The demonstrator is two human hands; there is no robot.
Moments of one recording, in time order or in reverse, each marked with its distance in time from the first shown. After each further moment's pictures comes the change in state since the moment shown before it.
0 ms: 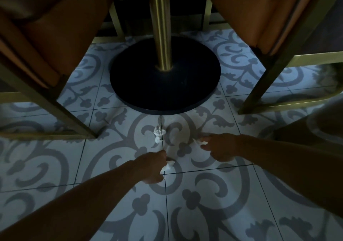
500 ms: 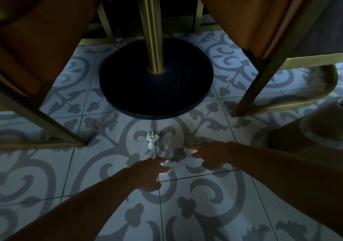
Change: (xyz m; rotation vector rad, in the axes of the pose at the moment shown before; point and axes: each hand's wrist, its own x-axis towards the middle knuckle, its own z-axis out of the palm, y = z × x) left_hand 0.008 0.007 -0.004 0.011 -0.052 0.101; right_hand 0.008 -0.009 0.000 0.101 -0.010 -0.019
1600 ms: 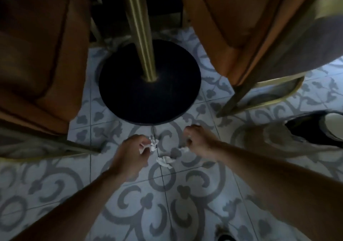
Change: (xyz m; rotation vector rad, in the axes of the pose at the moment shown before) left_hand -0.107 0.014 -0.139 -0.587 0.581 -0.205; right_hand -0.094 -0.030 -0.122 0.632 0.474 0.273
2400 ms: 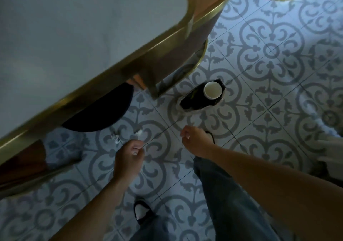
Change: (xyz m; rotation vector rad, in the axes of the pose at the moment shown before) left_hand -0.095 0.296 -0.031 -0.149 -0.291 -0.200; right_hand -0.262 0.065 -0.205 0.600 -0.009 0.536
